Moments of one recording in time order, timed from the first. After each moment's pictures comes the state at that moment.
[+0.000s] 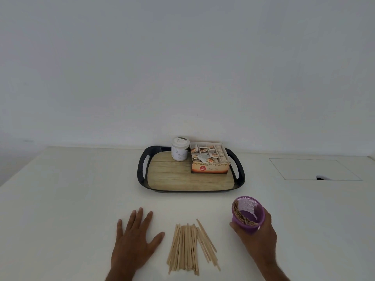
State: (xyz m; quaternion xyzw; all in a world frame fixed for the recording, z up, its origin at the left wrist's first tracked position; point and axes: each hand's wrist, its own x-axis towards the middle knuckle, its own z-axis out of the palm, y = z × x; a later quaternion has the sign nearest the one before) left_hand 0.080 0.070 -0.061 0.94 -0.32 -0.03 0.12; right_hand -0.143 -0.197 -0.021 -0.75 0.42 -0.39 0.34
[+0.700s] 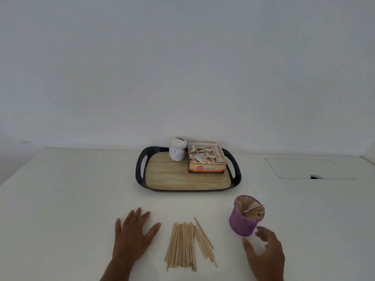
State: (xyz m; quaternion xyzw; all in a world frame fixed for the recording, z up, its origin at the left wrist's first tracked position) left_hand 0.081 0.063 -0.051 0.95 -0.26 -0.06 0.18; right_hand -0.186 -0.174 -0.040 -0.75 0.46 -0.37 0.29
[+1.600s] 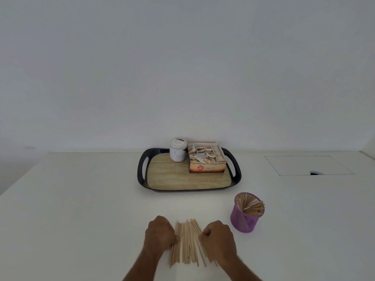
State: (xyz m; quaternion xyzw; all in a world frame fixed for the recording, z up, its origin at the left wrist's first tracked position) left_hand 0.041 0.012 0.001 0.90 -0.16 -0.27 0.30; right_hand -0.090 -0.110 -0.006 -0.86 0.42 -0.05 0.27
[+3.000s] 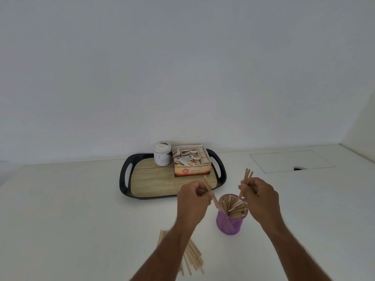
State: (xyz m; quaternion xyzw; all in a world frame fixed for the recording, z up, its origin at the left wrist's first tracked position) left_hand -0.021 -0.103 0.090 0.71 -0.28 -0.20 0.62; right_hand -0.157 -0.225 0.104 -0.76 0.42 -0.35 0.33
